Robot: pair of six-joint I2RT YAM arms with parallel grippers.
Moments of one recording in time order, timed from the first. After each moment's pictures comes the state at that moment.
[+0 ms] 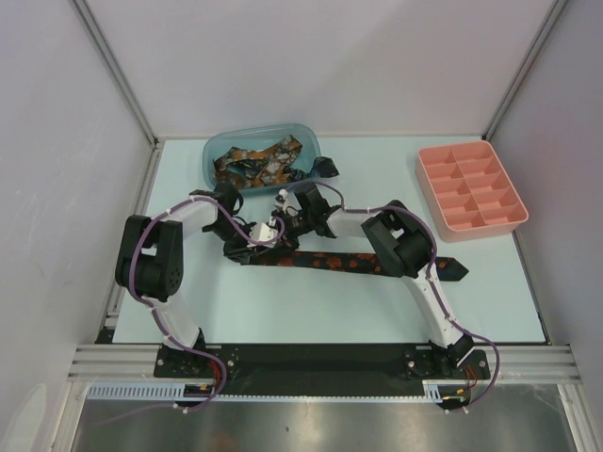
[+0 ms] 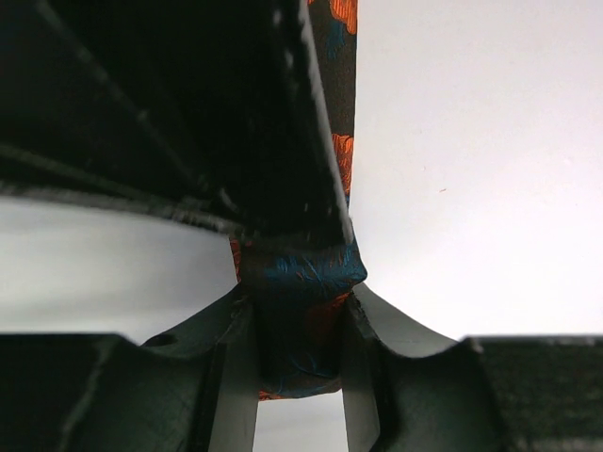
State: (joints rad) left arm -0.19 1.79 1.11 -0.87 0.51 1.45; right arm 0.71 2.36 1.57 0.14 -0.96 0.97
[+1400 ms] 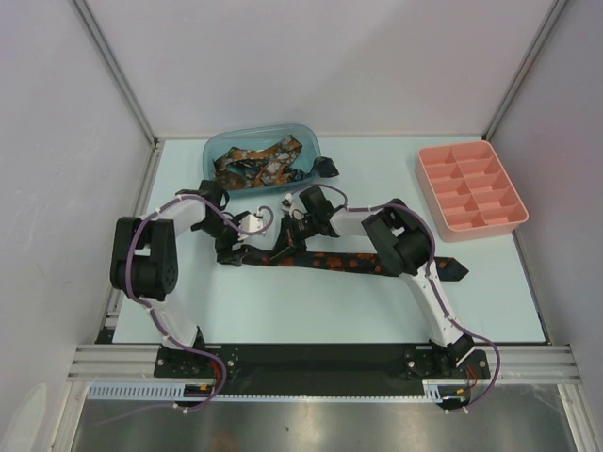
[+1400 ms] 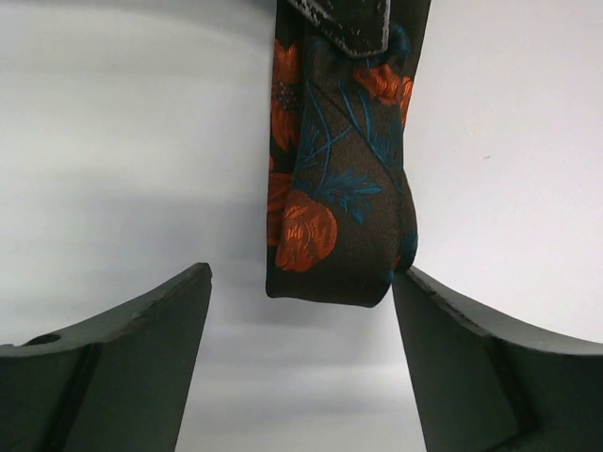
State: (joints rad) left arm -0.09 1.78 1.11 -0.84 0.54 1.39; right arm 0.68 2.39 1.55 0.04 -0.94 0.85
